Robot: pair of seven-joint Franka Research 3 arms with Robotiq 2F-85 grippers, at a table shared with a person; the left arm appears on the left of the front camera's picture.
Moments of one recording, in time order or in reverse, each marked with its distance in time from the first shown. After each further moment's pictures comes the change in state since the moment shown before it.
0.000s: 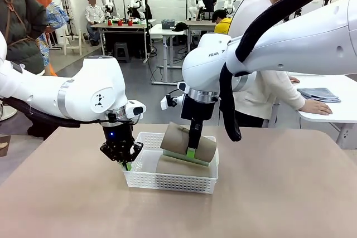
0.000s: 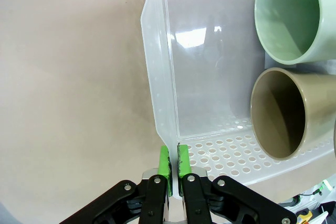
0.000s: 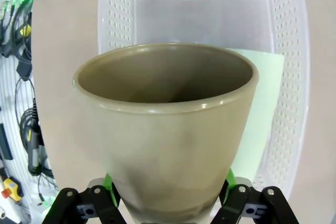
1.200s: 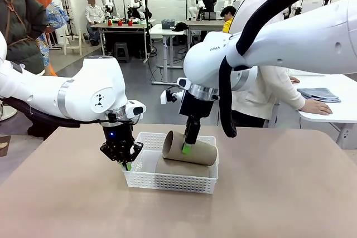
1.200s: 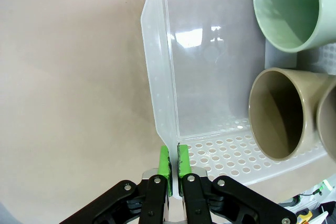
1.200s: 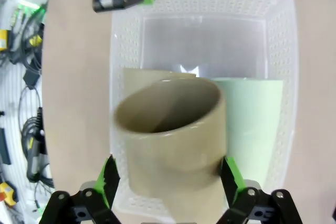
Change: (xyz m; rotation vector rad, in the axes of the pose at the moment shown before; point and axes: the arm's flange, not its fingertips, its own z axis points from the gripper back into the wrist) left arm 0.000 0.000 0.000 0.000 0.000 0.000; right arm 0.002 -0.002 0.023 0.008 -0.125 0.058
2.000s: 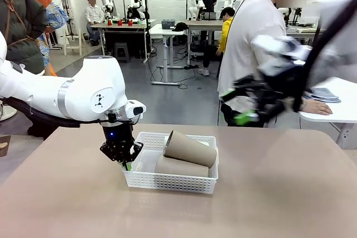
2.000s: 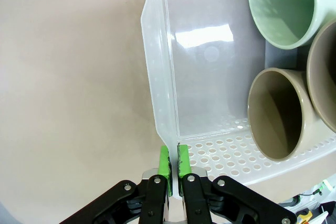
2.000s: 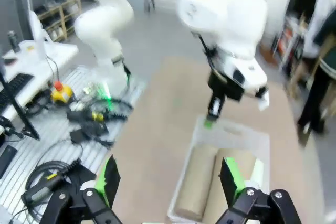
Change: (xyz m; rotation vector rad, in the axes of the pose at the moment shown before) left arm 0.000 0.000 0.000 0.000 0.000 0.001; right arm -0.212 0.104 0.124 -0.009 -0.911 0.409
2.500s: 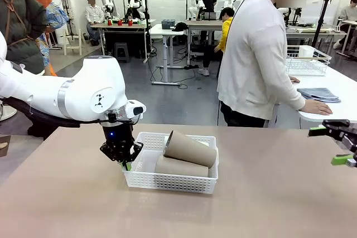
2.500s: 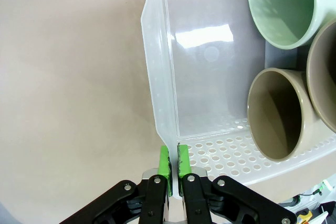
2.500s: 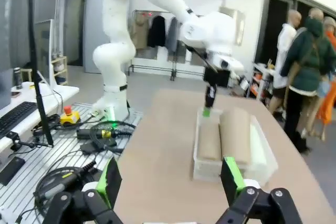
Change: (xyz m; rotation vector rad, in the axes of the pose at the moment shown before) left arm 0.000 0.000 0.000 0.000 0.000 0.000; right arm -0.165 0.097 0.130 -0.147 -0.256 -0.088
